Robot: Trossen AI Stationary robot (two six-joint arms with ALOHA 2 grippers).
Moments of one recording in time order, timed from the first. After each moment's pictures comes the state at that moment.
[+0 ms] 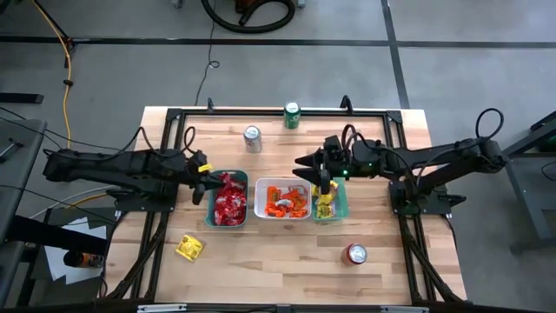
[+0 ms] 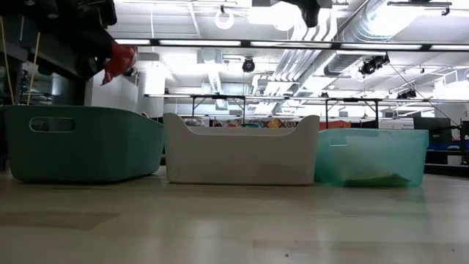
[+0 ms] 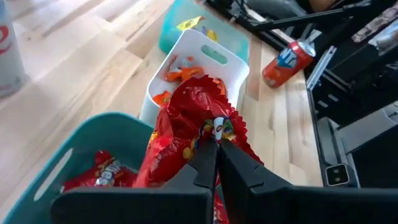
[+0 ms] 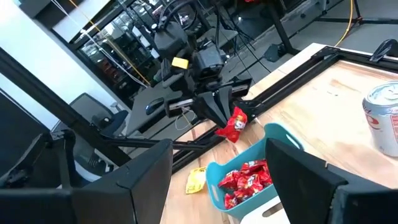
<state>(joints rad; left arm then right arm) -0.03 0.59 0.50 -0.40 0.00 -0.54 0.07 1.21 0.95 0.14 0.13 0.63</state>
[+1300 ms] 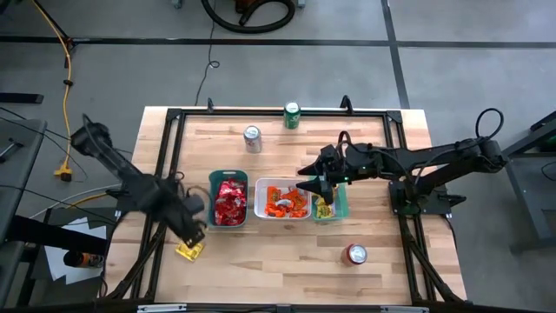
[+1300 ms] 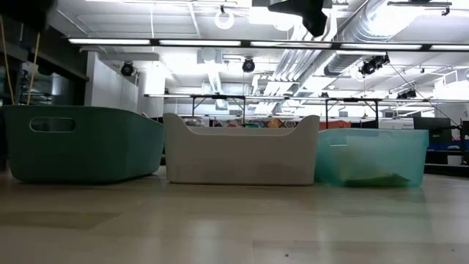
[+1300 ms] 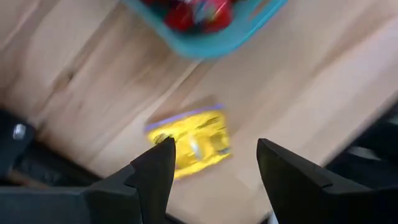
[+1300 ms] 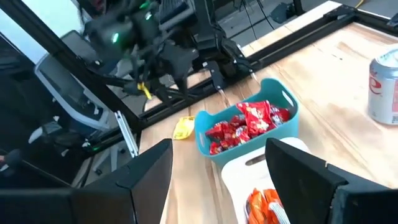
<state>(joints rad) -0.69 1.13 0.88 -1.06 0.01 -1.44 0.09 1.21 0.95 -0.03 0.01 0.52</state>
